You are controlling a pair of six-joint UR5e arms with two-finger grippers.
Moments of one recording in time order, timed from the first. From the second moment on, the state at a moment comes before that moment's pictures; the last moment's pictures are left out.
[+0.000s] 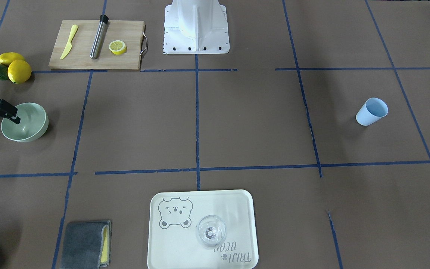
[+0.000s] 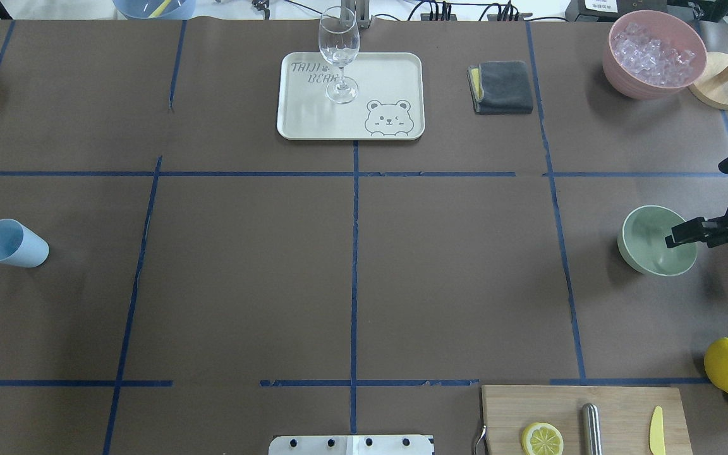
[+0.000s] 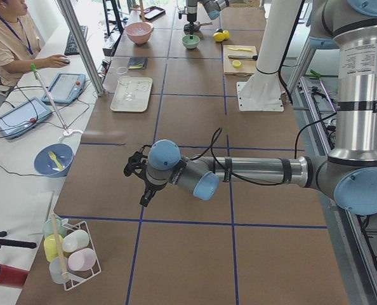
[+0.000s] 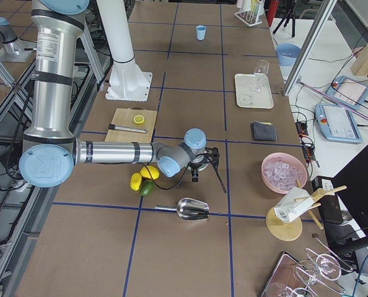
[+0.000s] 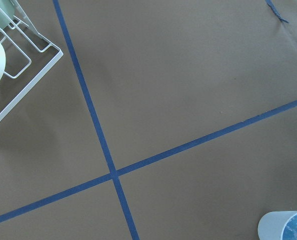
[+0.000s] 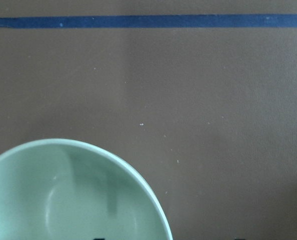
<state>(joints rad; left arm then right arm) -1.52 -1.51 -1.62 -2.07 -2.42 -0.02 1.02 -1.68 1.59 -0.87 2.26 0.76</state>
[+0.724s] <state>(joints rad) -1.52 -1.51 -1.62 -2.07 -2.42 -0.02 1.02 -1.66 1.65 -0.84 2.27 0.84</state>
